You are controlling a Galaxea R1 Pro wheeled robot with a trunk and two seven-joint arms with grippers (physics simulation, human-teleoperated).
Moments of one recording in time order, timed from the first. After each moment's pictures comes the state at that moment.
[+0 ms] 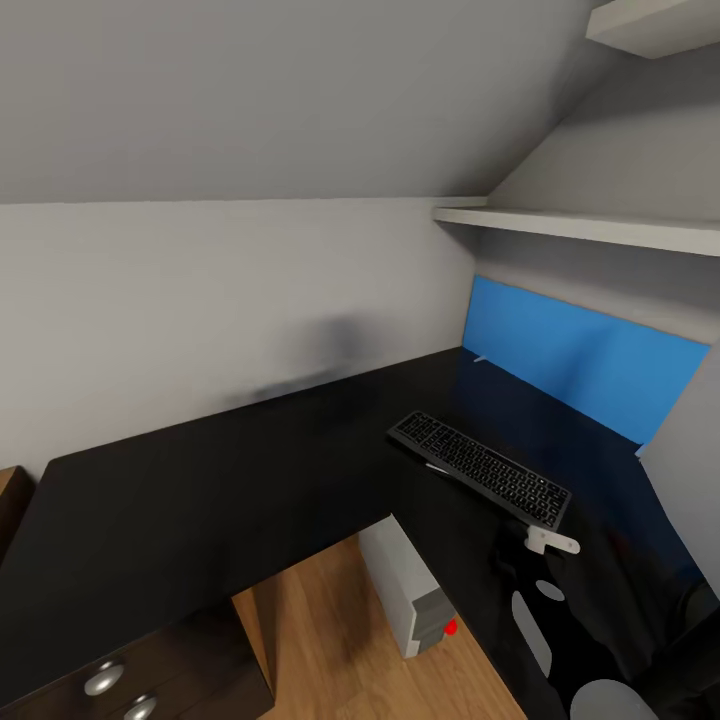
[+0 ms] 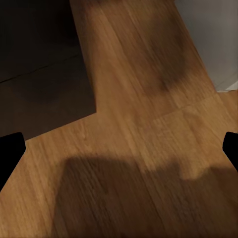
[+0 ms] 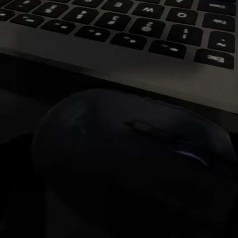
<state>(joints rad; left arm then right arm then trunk) -0.19 -0.10 -0.03 -0.28 0.05 -0.38 0.10 -0.51 -0.03 -0.12 -0.68 -0.13 -0.07 -0.26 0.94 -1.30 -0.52</state>
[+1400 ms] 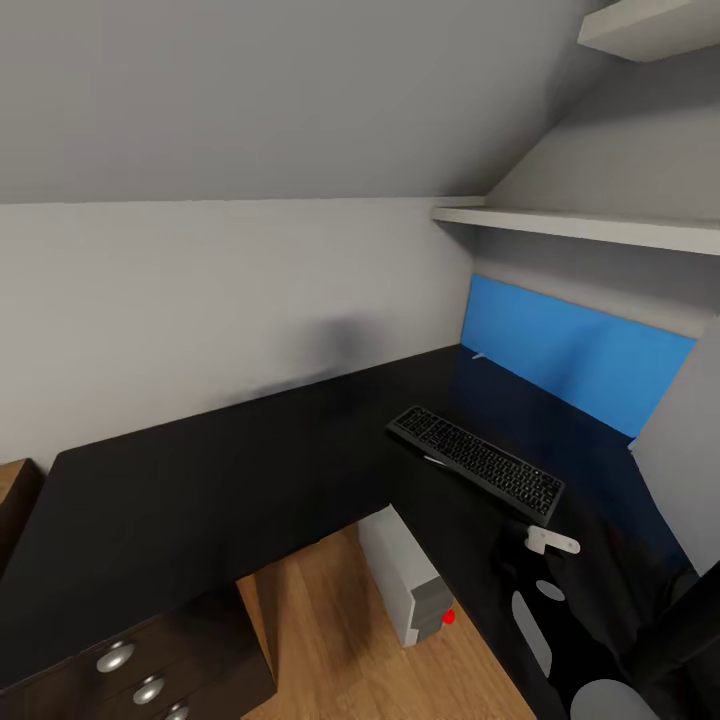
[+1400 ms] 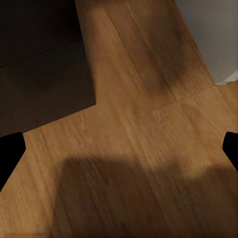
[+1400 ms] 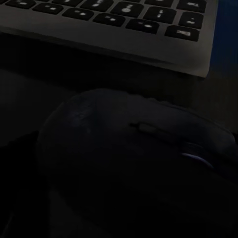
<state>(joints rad) -0.19 -0.10 -0.03 -0.28 0.04 -0.38 0.10 -0.51 -0.03 -0.12 -0.68 -0.13 -0.07 -0.26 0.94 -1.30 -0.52</state>
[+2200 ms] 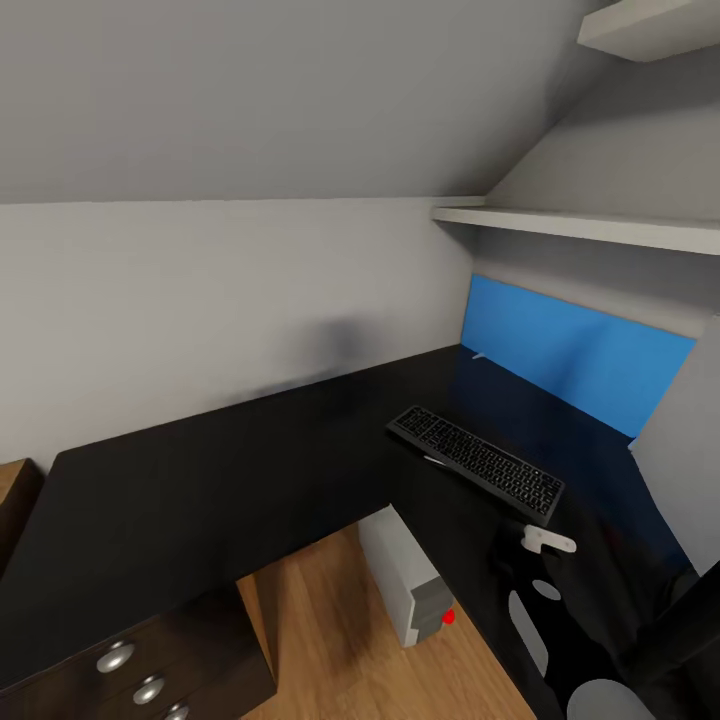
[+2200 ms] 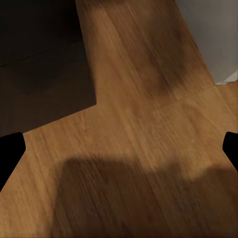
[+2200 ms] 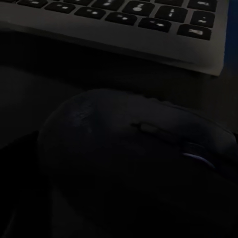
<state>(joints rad) -0.19 -0.10 -0.03 -0.28 0.04 -0.38 0.10 -0.51 -0.02 -0.12 -0.68 -0.13 -0.07 -0.26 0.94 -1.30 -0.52</state>
